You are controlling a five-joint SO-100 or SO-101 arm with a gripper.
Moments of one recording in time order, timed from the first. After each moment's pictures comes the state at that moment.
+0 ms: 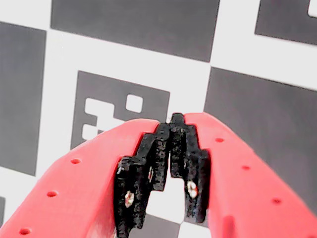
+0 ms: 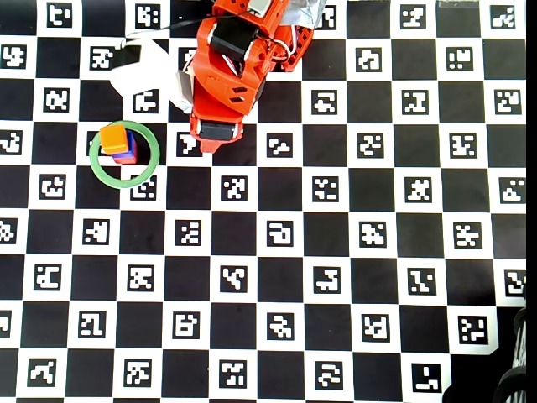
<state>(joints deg) 26.9 147.0 146.0 63.6 -36.8</state>
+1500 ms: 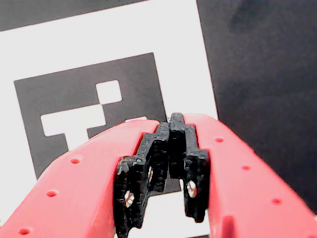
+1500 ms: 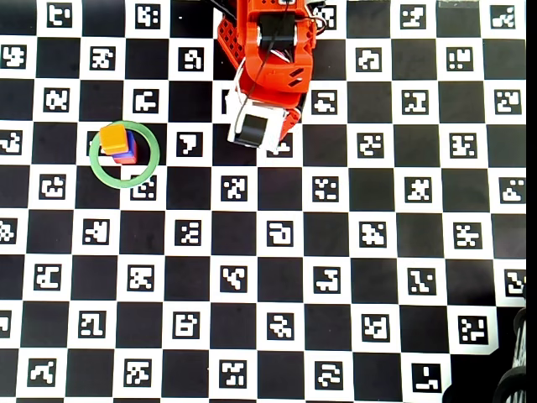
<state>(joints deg) -0.5 184.9 178.4 72.2 -76.3</state>
